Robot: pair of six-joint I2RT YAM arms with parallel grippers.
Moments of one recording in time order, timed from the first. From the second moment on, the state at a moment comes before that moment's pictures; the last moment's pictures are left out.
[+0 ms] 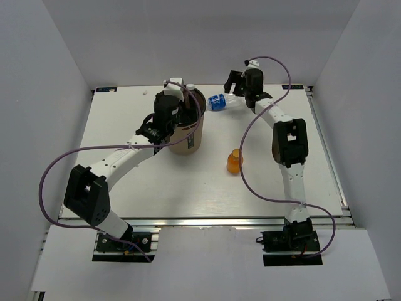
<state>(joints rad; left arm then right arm) -0.57 1.55 1.21 0.08 -0.31 -0.25 0.27 2.40 2.00 0.05 -0.05 0.32</state>
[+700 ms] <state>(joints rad) -0.57 1.38 1.24 0.02 -0.37 -0.27 0.27 2.39 1.85 0.11 -0.50 -0.04</state>
